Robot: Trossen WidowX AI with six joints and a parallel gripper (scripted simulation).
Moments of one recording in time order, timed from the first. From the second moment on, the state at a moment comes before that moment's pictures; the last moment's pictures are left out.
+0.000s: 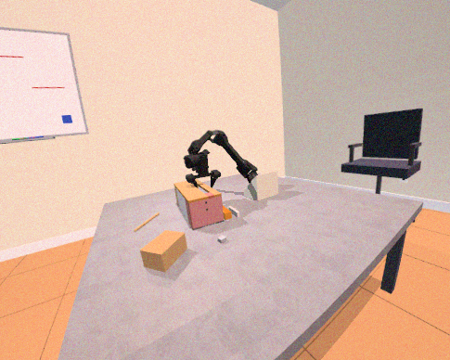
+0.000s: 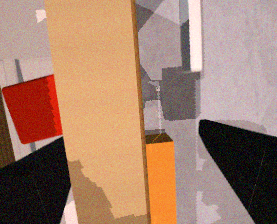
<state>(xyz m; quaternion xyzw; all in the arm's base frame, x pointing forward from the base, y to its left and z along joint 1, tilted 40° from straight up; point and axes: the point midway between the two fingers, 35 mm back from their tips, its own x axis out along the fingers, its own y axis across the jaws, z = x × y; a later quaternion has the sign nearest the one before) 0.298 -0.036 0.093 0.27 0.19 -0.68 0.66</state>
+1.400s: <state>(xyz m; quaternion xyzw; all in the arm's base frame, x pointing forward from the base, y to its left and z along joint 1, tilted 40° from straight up) 0.292 -0.040 0.176 0.27 0.19 -0.67 0.66</state>
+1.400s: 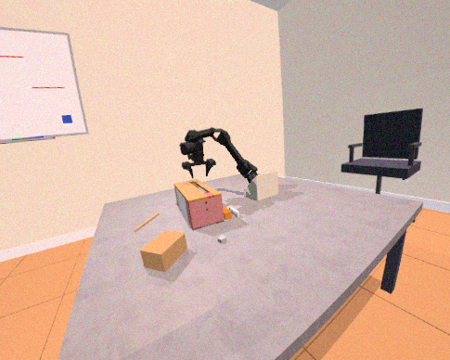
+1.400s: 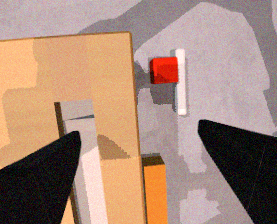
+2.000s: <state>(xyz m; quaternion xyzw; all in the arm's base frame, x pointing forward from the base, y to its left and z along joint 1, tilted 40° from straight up) 0.243 -0.066 0.212 0.76 -0.18 -0.53 0.34</state>
